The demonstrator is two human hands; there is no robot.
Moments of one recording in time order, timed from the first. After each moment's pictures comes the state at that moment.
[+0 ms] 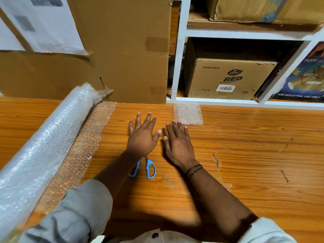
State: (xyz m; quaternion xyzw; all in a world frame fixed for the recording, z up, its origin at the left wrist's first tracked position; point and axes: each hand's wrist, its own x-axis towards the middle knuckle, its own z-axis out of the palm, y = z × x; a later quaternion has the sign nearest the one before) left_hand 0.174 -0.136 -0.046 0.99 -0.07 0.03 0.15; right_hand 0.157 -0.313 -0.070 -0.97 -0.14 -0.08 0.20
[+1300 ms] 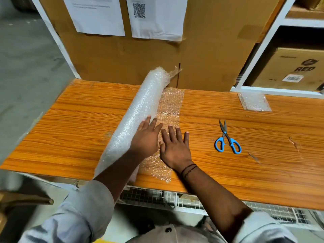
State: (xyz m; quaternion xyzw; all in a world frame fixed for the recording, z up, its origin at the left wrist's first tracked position) left_hand 0.049 0.177 -0.051 0.99 -0.12 0.01 0.08; right_hand 0.038 0.024 -0.088 -0.98 -0.15 0.05 0.11
